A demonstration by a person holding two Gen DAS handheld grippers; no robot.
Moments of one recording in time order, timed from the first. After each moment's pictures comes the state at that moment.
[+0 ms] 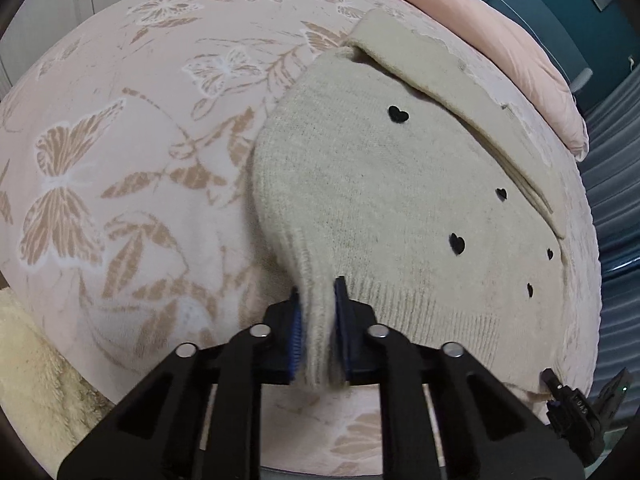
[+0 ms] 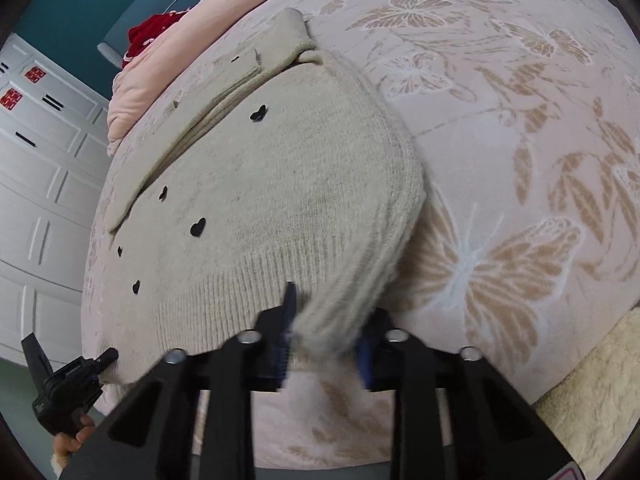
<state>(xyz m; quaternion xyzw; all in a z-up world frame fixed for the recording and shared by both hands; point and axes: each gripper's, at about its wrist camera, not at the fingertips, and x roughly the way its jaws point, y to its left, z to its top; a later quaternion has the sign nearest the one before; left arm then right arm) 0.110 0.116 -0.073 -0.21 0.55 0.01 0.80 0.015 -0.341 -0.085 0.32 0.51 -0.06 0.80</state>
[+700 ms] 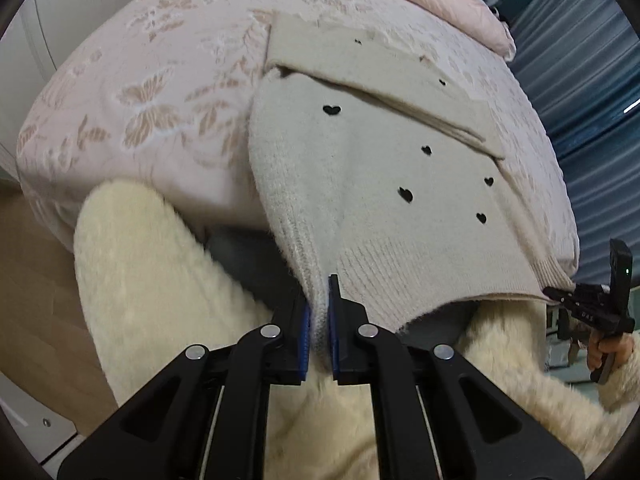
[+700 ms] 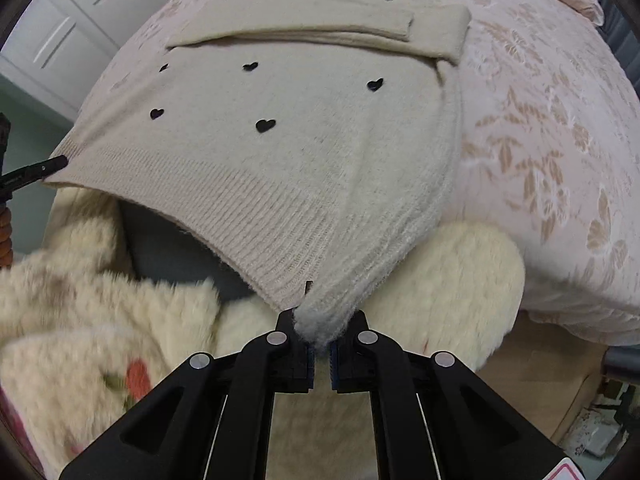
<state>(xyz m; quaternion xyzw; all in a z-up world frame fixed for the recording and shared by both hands) -0.100 0.142 0.018 -0.10 0.60 -0.15 0.78 -0.156 -0.308 0.010 0.00 0.66 0.14 0.74</state>
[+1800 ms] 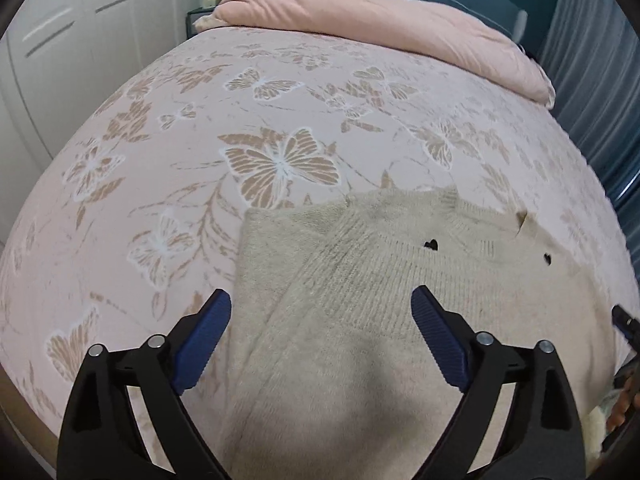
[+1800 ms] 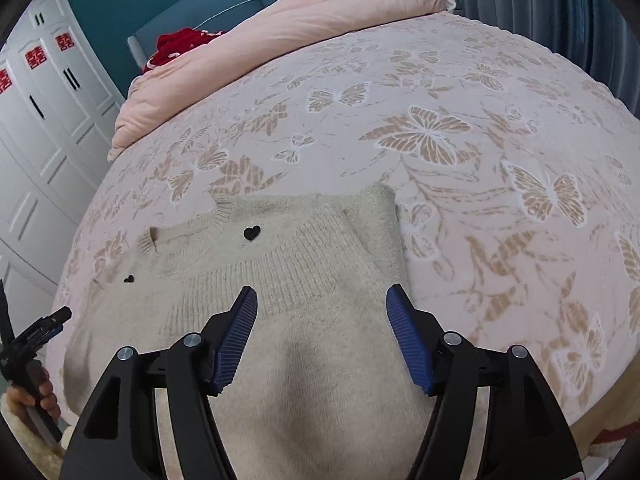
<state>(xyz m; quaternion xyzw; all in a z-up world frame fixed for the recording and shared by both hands) 0.186 0.079 -0.034 -0.02 0.48 -0.07 0.87 0.062 -0.378 -0.030 0.20 0.45 -0.07 0.87</state>
